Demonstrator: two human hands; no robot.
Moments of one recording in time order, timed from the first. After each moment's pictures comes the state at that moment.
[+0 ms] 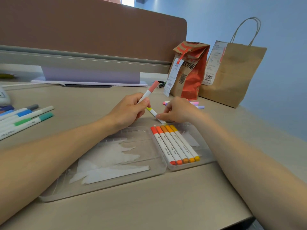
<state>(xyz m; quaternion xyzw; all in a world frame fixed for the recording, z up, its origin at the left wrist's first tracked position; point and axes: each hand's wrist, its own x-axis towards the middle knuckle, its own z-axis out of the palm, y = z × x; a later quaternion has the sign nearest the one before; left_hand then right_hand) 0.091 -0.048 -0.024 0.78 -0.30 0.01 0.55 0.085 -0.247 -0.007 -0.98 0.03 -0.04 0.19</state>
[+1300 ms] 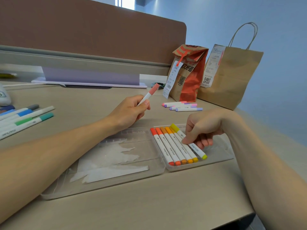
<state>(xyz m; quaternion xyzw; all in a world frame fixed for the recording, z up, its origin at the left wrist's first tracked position) 0.088 -0.047 -0.022 0.79 -0.31 0.01 0.53 0.009 -0.272 0.034 -0.92 0.06 0.32 0.23</state>
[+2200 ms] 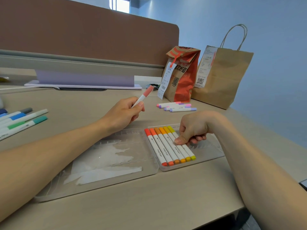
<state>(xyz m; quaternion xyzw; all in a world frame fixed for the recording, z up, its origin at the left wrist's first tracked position) 0.088 -0.048 -0.023 0.80 -0.32 0.03 0.51 0.019 -0.277 0.025 -0.94 0.07 0.30 0.17</state>
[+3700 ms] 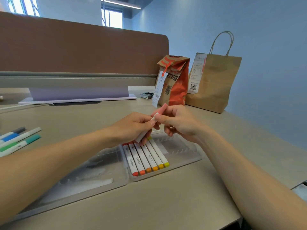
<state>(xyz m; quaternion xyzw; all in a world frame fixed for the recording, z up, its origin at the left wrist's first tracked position) 0.064 -0.076 0.005 0.79 -0.38 -0.14 0.46 0.018 -0.262 0.012 -0.82 -0.08 -0.05 0.57</state>
